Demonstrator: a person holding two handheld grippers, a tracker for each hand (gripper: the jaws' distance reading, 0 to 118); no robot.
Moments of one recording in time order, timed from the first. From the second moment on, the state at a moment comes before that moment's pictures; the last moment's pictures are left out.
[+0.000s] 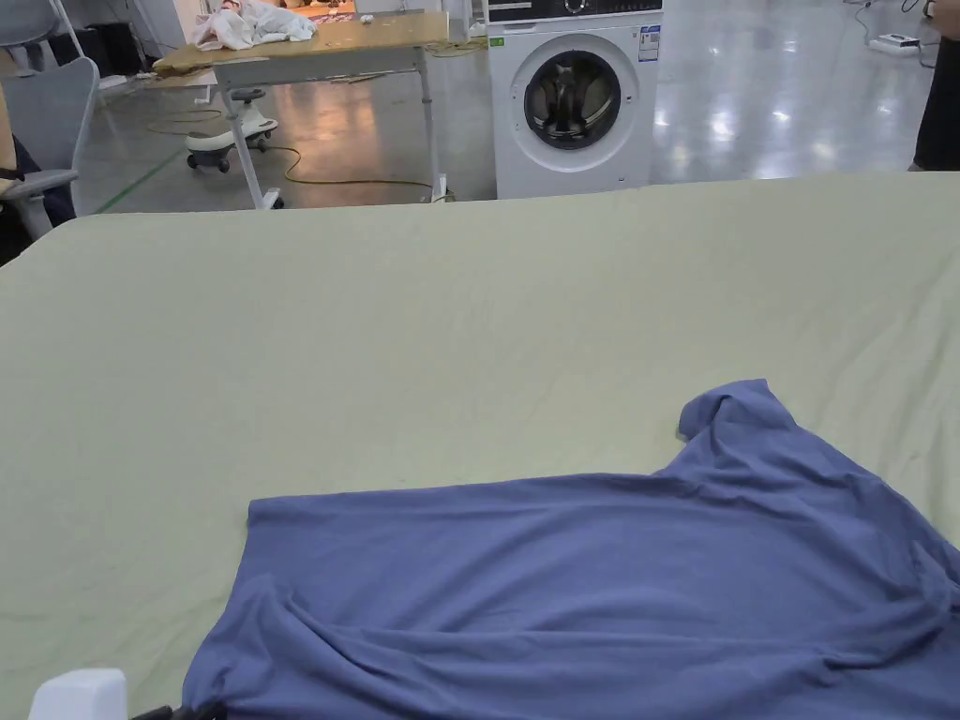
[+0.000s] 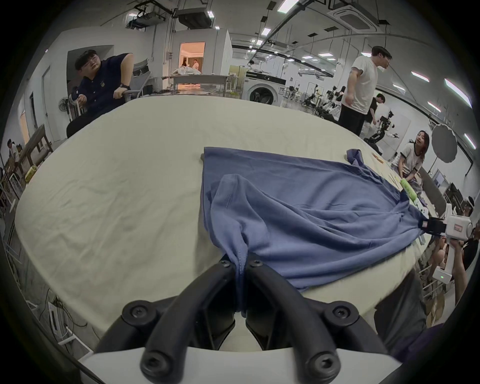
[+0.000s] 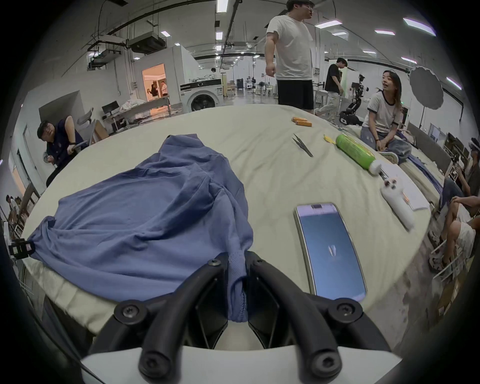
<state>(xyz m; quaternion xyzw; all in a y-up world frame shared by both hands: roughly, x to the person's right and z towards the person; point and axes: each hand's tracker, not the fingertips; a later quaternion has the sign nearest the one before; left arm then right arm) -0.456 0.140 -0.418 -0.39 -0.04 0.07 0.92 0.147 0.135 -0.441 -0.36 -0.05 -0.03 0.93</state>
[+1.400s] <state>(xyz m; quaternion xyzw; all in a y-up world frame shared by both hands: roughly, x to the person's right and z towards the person) -0.433 0.202 -0.470 -0.24 -0.06 0.07 0.97 0.083 0.188 -0.403 -0.18 0.07 -0.04 0.98</state>
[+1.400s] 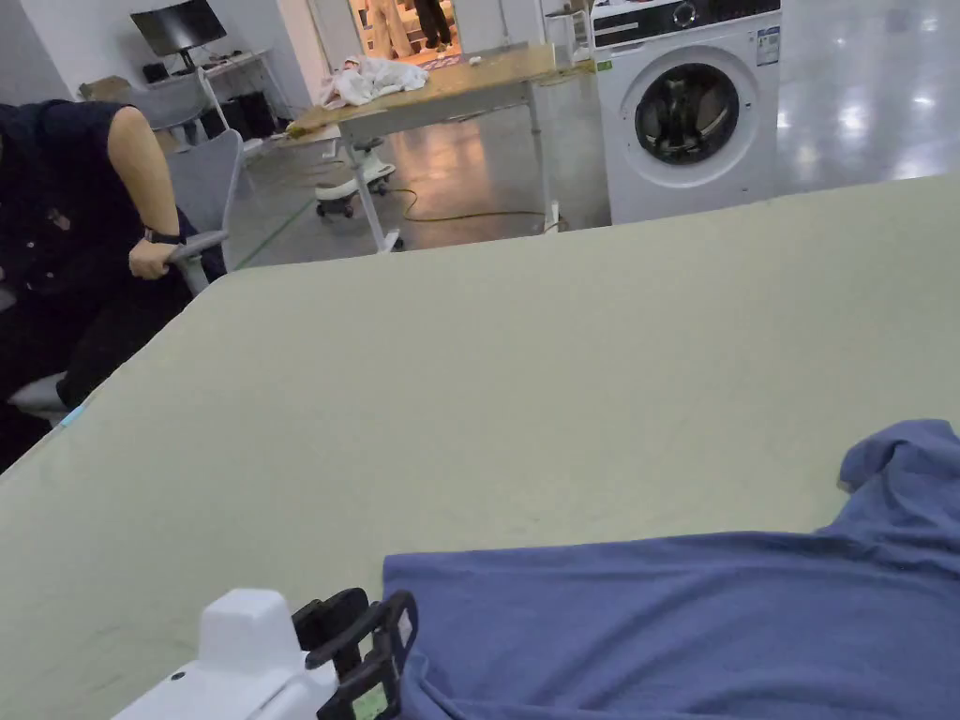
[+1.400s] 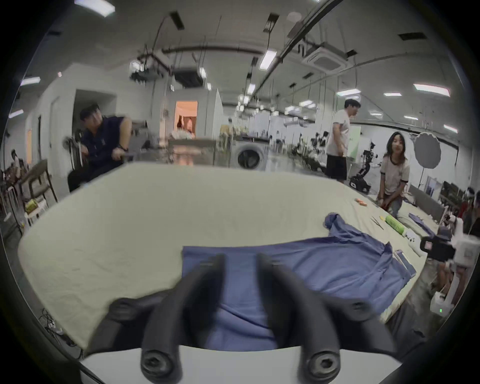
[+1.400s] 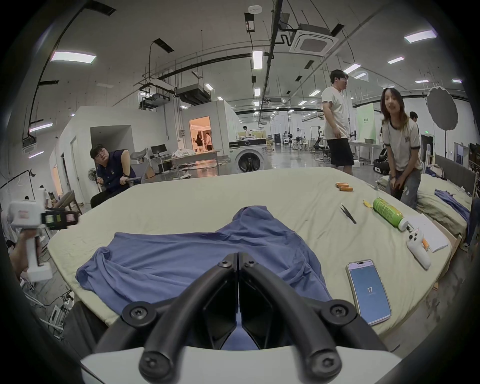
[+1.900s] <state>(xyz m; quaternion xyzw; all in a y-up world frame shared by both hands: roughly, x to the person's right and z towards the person) -0.474 0.109 -0.671 -0.45 0.01 0.07 0.89 0.126 0.170 -0.397 -0.25 0.01 -0.05 0.97</state>
